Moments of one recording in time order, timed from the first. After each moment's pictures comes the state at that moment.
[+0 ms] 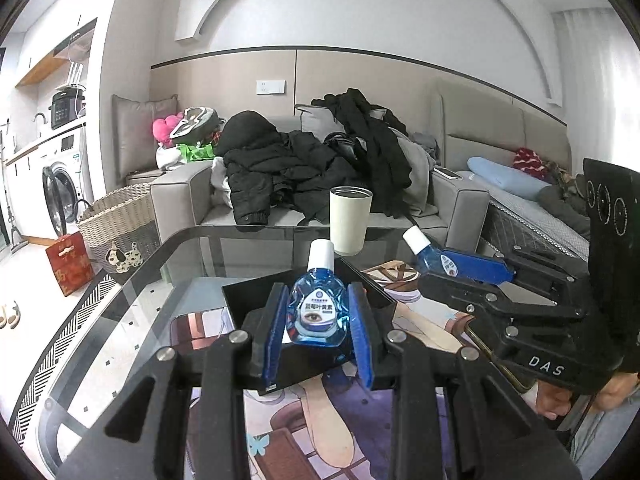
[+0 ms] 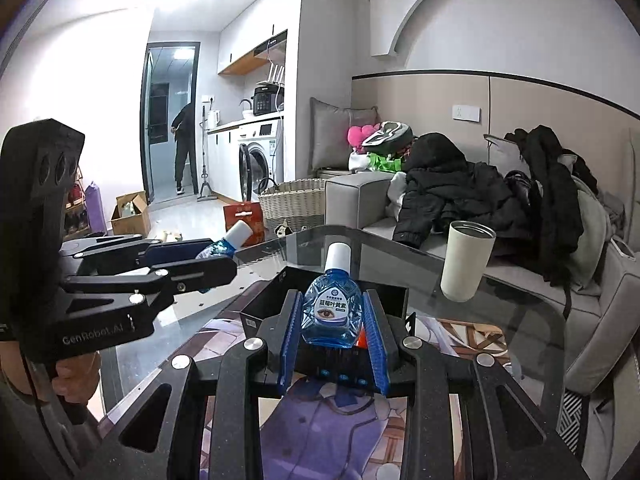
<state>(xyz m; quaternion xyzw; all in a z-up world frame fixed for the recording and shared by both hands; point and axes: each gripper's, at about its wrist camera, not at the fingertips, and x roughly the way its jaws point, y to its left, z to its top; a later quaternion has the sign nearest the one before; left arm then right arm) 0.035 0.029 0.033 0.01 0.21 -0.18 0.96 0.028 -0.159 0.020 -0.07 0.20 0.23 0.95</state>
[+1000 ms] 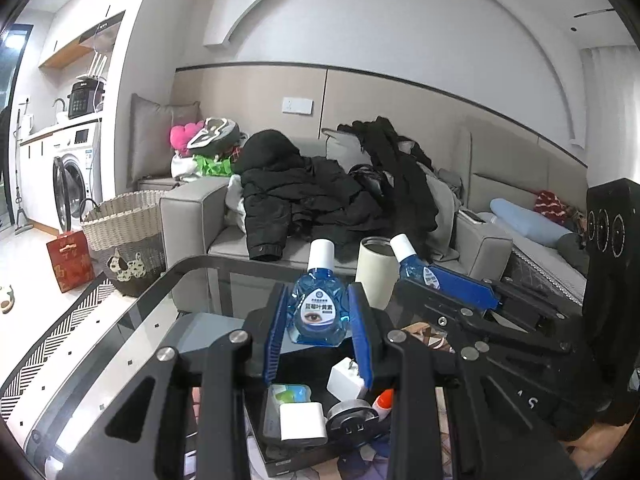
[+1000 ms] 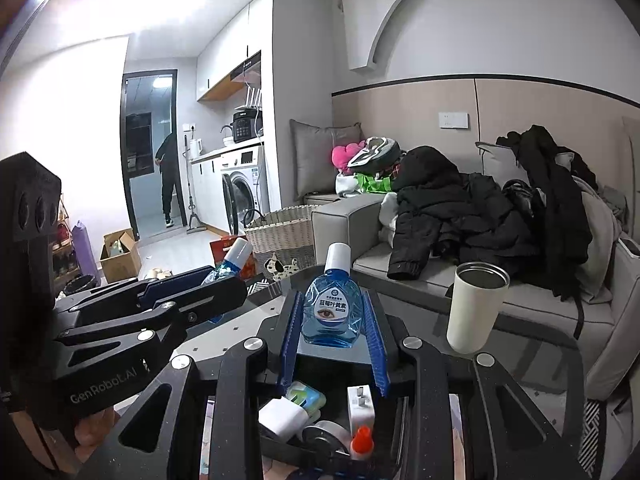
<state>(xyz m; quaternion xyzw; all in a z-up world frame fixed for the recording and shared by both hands) 0.111 0.032 0.053 -0.05 0.18 -0.15 0.97 0.126 -0.130 0.053 -0.02 0.18 0.21 0.96</state>
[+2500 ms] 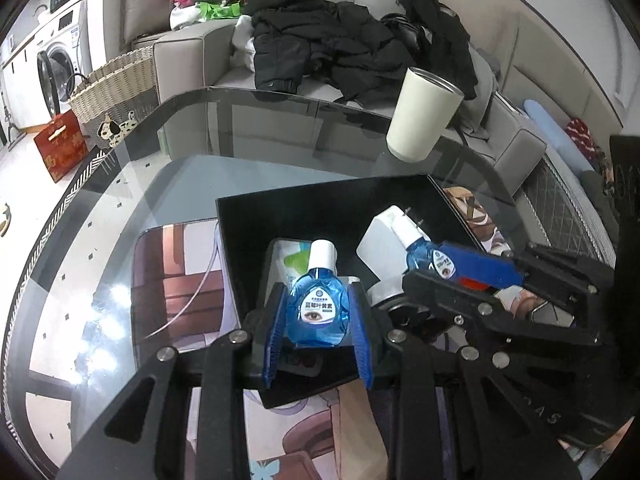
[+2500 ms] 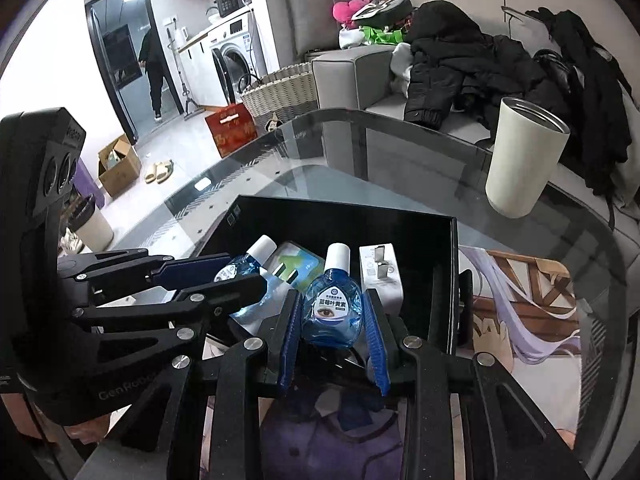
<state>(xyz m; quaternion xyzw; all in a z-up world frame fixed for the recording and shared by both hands) 0.177 0.020 -0.043 -0.04 0.44 -0.14 0.88 0.190 -0.114 -0.049 -0.05 0.43 0.22 0.88</state>
